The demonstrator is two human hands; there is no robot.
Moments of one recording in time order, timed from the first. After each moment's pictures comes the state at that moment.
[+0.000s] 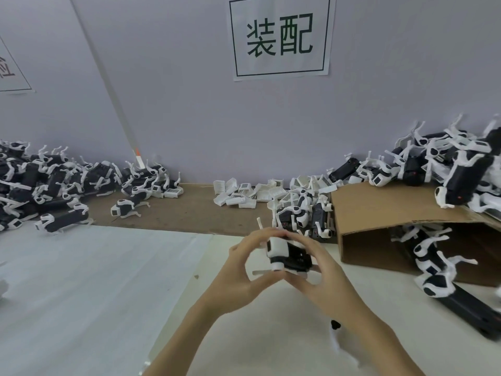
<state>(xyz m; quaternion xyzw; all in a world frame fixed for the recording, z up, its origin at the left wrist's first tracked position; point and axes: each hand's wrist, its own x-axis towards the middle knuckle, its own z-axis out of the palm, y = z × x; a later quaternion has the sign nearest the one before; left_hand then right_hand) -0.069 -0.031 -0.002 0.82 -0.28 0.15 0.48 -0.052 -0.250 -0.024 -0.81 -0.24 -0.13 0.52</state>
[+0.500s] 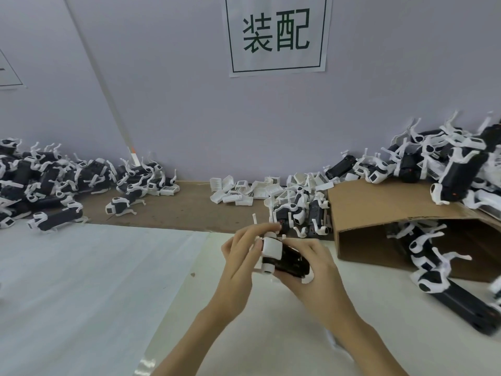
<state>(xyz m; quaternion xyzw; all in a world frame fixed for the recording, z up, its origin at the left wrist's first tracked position) -0.080 -0.054 -0.001 0.80 -0.20 0.20 0.53 -0.056 -0.235 -0.035 -0.81 -0.25 -0.28 0.45</state>
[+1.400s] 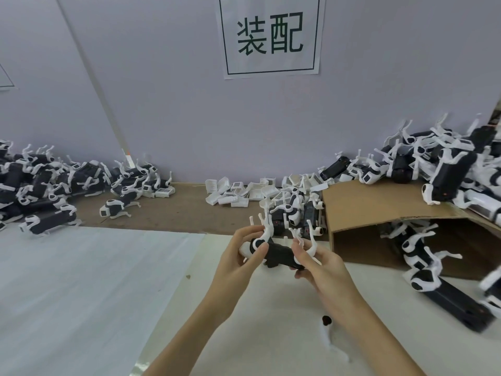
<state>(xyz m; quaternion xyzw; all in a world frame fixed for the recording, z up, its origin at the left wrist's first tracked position) -0.068 -0.054 -0.007 0.71 -0.11 0.09 0.69 -0.053 -0.245 -0.016 -0.66 -0.01 -0.03 0.75</state>
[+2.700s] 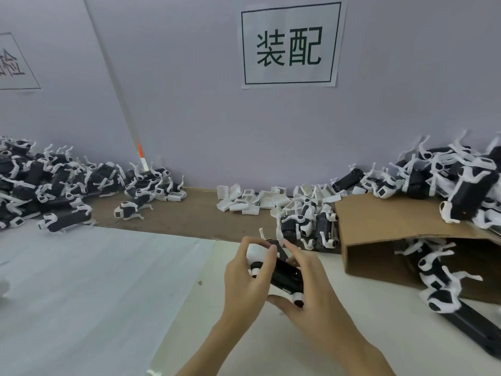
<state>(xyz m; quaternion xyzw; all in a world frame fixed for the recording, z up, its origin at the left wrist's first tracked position) -0.074 -0.063 -0.008 0.71 -0.10 0.27 0.64 -0.078 -0.221 -0.020 -0.85 -0.29 -0.20 0.39</state>
